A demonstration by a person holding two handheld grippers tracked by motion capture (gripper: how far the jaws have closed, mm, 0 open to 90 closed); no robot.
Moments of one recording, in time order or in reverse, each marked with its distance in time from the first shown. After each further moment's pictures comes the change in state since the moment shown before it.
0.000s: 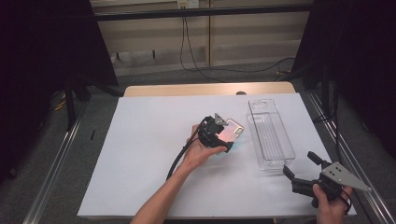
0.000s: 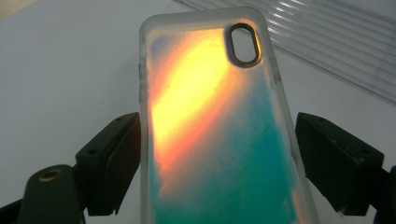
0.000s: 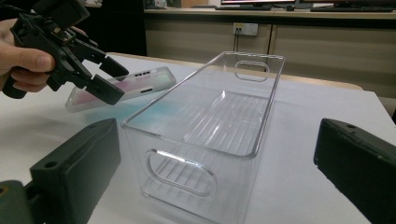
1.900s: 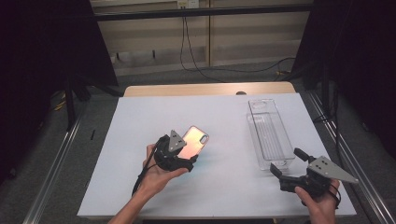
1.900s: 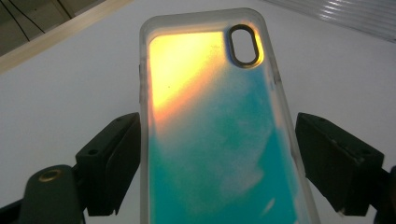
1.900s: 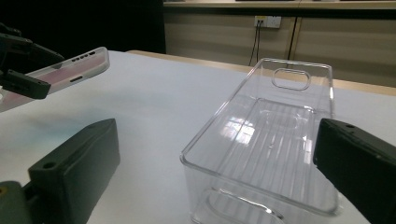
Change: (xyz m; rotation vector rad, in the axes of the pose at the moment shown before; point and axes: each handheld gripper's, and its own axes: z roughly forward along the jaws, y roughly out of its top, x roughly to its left) left arm 0.000 -0.083 -0.121 -0.095 0.168 -0.003; right arm 0.032 0.027 0.015 0.044 0.069 0.012
